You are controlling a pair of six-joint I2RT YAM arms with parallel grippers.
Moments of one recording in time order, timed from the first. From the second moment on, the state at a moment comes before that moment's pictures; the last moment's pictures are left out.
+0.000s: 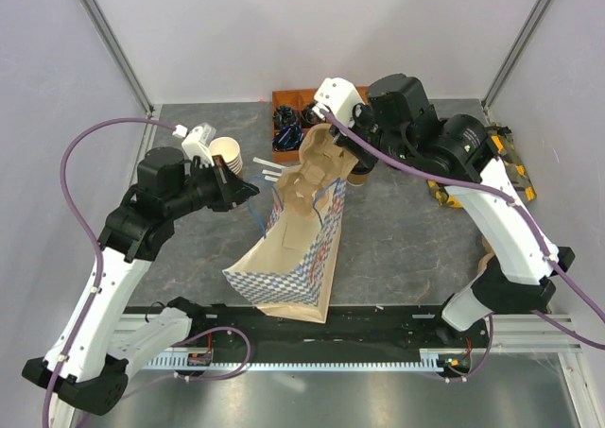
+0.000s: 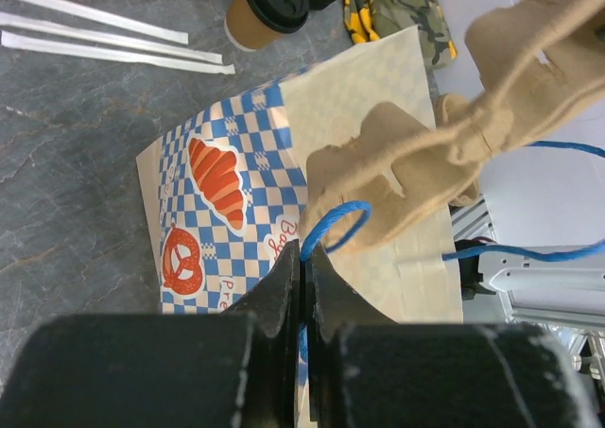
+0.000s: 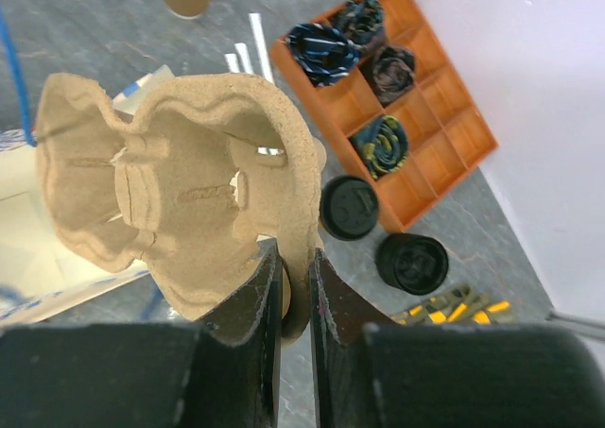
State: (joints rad) left arm -0.40 0.91 1.22 -0.74 0.32 -0.56; right arm 0.83 1.57 2.21 -1.21 0.08 -0.37
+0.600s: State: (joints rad) left arm -0.40 0.87 1.18 -0.68 0.34 -0.55; right arm 0.83 1.47 2.24 -1.24 0.16 -0.35
